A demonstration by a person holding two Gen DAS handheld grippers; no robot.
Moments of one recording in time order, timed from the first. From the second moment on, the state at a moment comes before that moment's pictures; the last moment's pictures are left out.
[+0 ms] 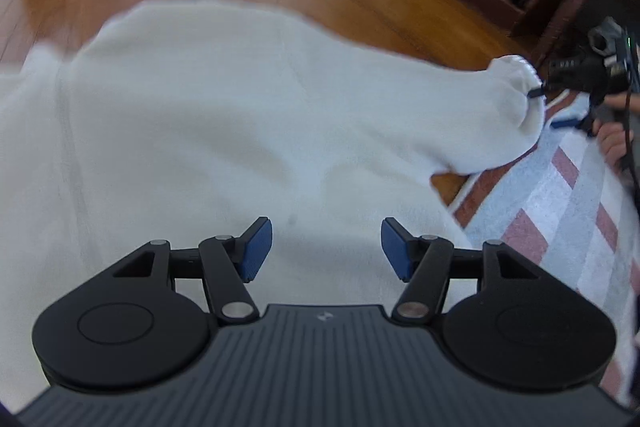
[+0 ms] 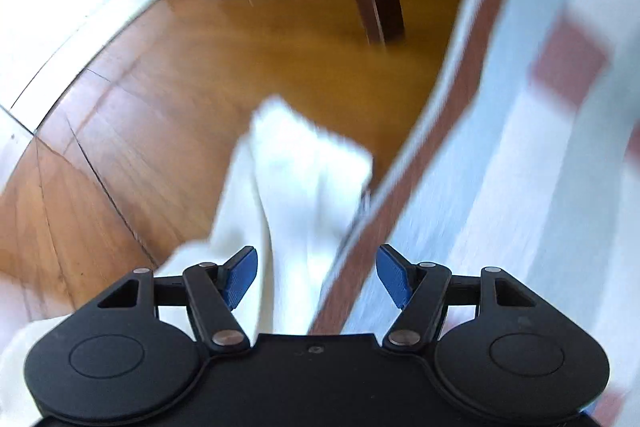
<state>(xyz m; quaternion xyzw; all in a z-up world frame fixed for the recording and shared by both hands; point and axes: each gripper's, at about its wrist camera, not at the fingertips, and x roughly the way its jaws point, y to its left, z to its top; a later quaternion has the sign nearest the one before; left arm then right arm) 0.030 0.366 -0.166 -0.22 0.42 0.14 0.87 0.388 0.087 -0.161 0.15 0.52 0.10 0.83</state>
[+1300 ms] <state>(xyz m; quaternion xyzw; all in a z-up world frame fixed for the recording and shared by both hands) -0.164 0.257 -0.158 -0.19 0.48 0.13 0.85 0.016 -0.013 -0.134 -0.18 0.49 0.48 0.71</state>
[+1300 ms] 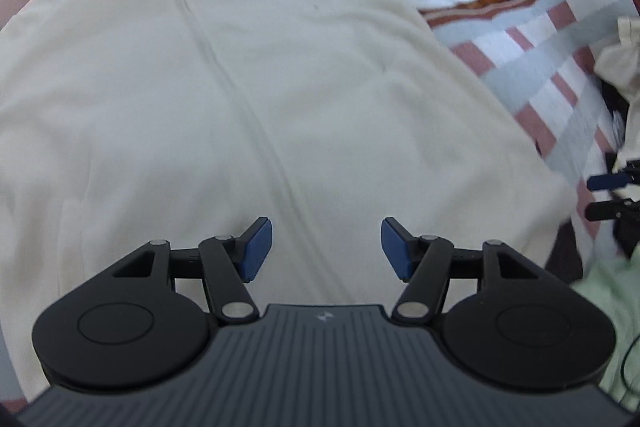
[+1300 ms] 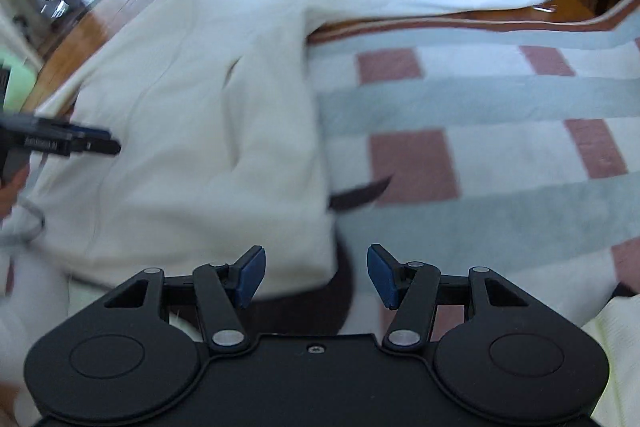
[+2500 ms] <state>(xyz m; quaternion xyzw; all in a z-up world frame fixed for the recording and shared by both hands) -0.377 0.338 -0.148 -0.33 0.49 0.33 0.74 -0.036 -0.029 -0.136 -0.24 0.39 0.41 0.79</state>
